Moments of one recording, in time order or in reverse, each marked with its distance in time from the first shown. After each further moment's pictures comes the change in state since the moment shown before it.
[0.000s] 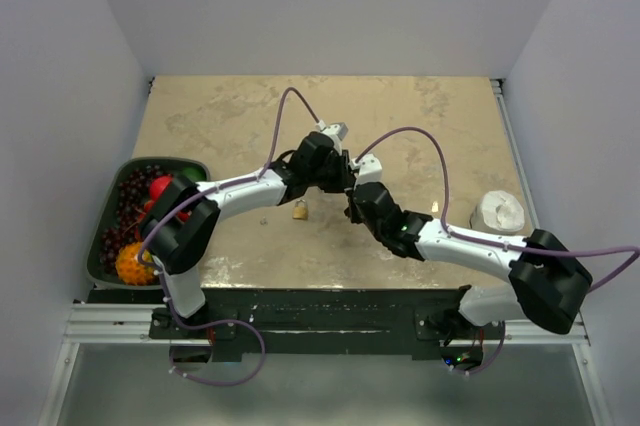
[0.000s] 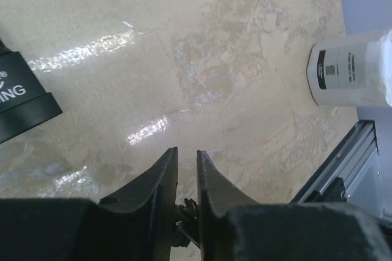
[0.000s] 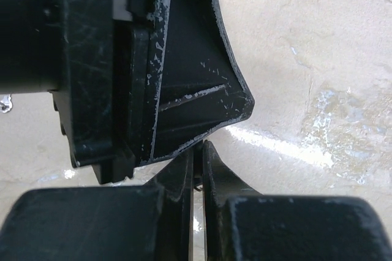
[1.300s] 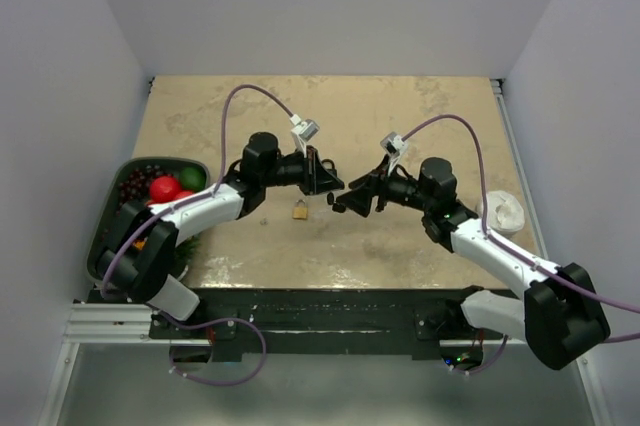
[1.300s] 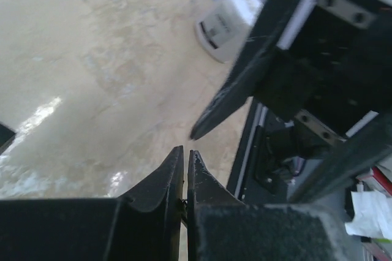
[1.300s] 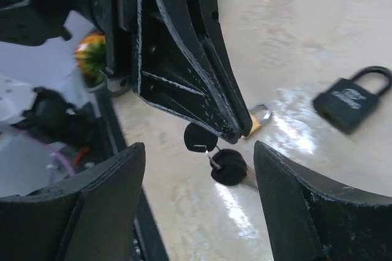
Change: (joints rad) left arm 0.173 -0.244 -0.301 0.377 0.512 0.135; right arm -0.410 -0.192 -0.084 0.268 -1.069 0.041
